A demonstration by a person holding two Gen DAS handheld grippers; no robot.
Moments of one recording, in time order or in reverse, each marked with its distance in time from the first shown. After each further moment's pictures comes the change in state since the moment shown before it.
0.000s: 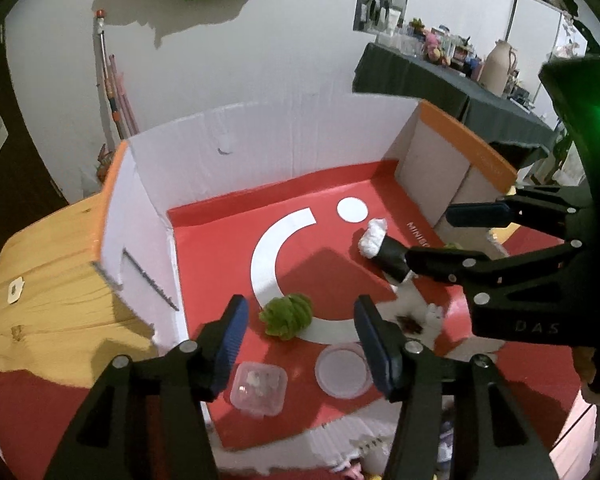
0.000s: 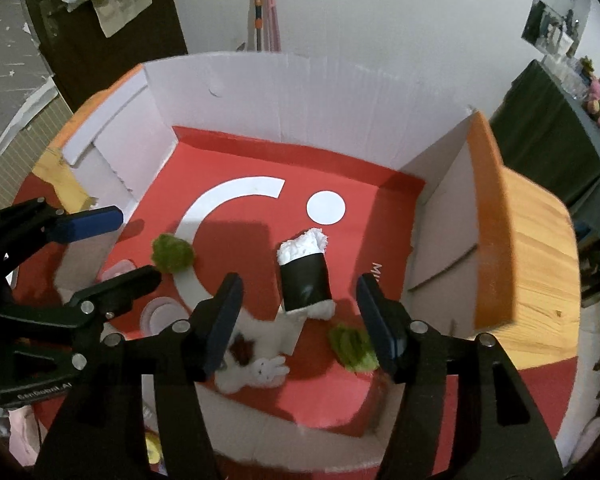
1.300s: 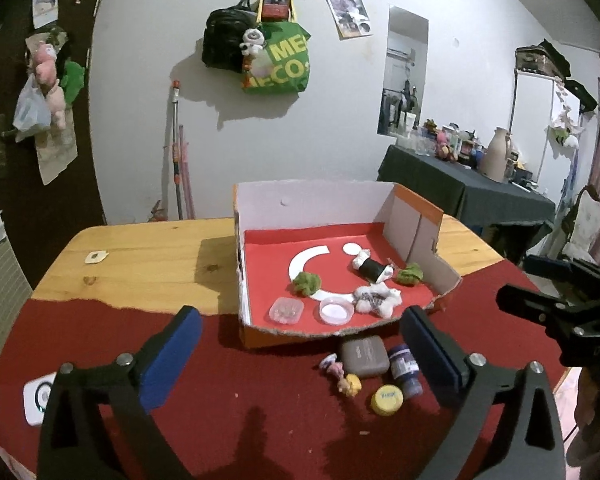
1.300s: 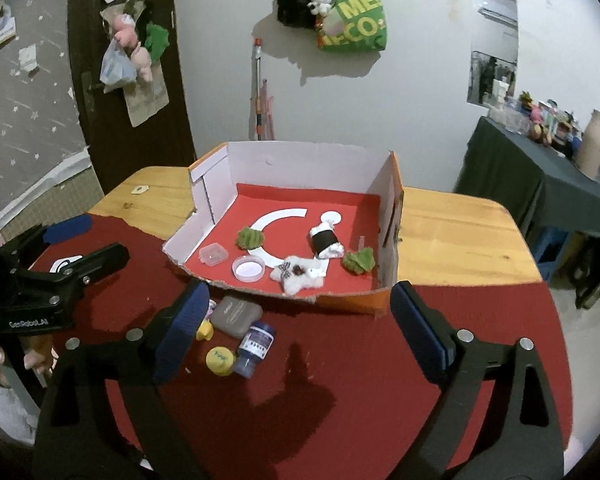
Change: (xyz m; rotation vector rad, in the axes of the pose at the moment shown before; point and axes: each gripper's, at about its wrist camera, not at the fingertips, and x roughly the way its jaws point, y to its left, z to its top) left arm -0.144 -0.012 -0.126 -0.107 -0.397 0.101; right arm -0.096 0.083 -0.117 0.092 -0.423 -0.024
